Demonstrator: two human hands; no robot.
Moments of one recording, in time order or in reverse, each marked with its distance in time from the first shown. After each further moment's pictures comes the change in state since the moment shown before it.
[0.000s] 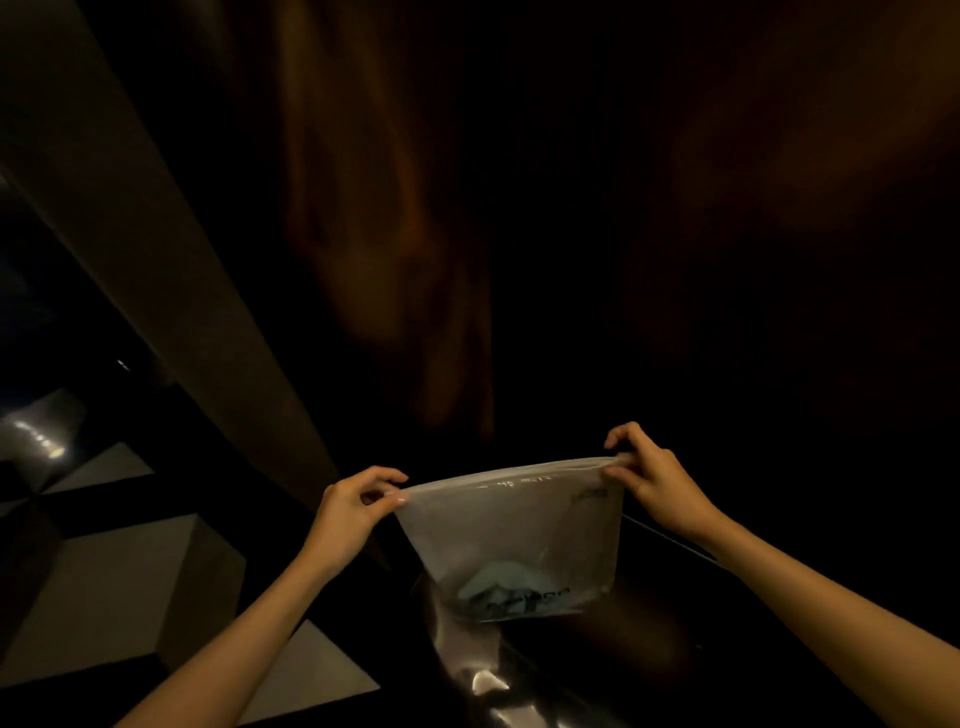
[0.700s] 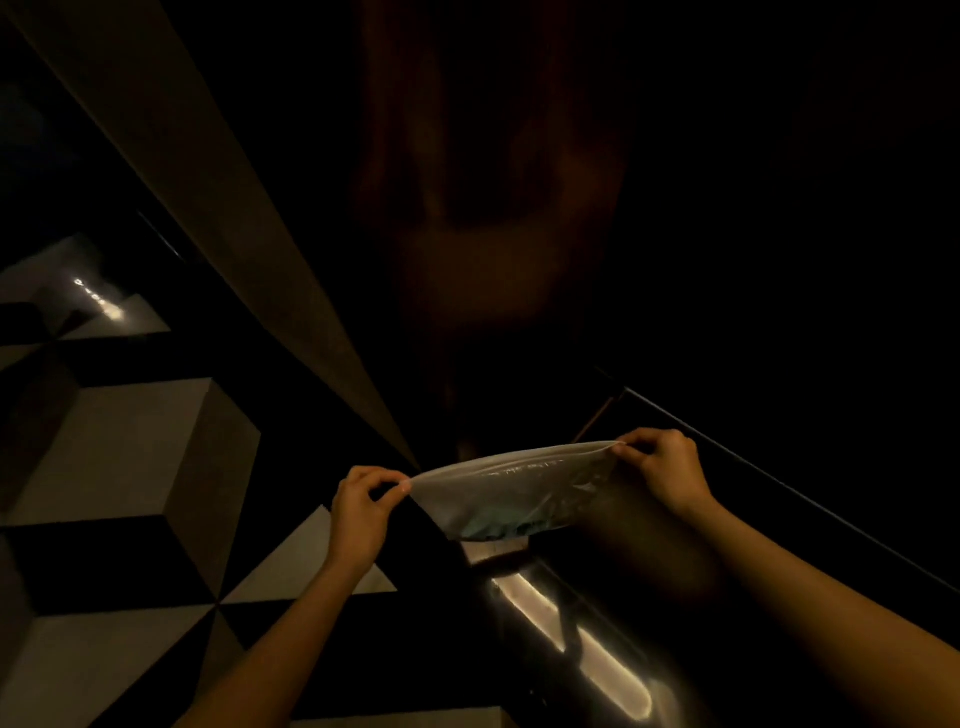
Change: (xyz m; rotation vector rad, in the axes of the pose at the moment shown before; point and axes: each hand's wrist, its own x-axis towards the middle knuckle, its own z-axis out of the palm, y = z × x) left_hand 0.030 -0.311 0.128 0.031 0.231 -0.387; right_hand 0.063 0.200 0.299 0.038 -0.039 0.362
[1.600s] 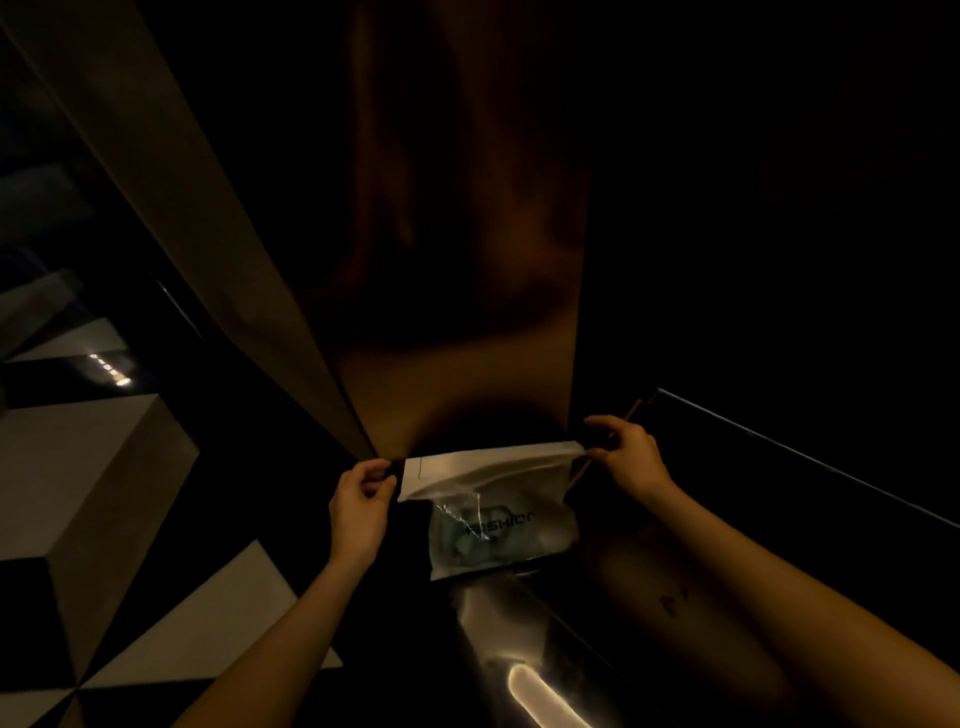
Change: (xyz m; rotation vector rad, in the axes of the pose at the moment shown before) left_hand 0.121 -0.204 0.197 -0.191 0.241 0.059; right_hand 0.103 0.170 0.204 0.089 0.045 -0.067
